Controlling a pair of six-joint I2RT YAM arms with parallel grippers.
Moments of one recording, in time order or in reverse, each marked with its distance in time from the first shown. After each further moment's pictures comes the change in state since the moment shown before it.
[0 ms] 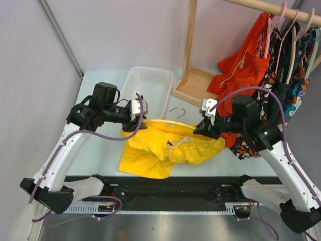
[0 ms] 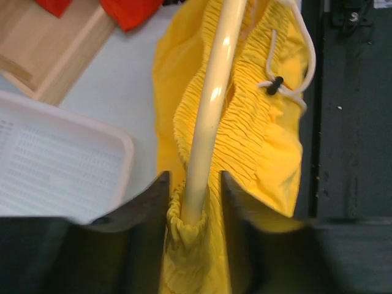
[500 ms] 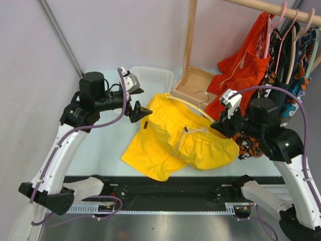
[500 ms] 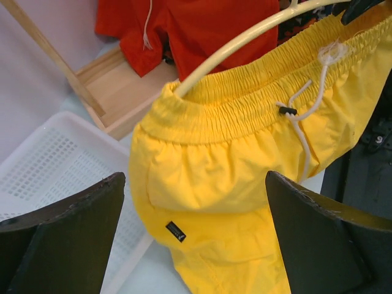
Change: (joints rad) left arm 0.051 -0.006 0.062 0.382 -0.020 -0.438; right arm -0.076 -0.125 0.095 -0.147 0.314 0.312
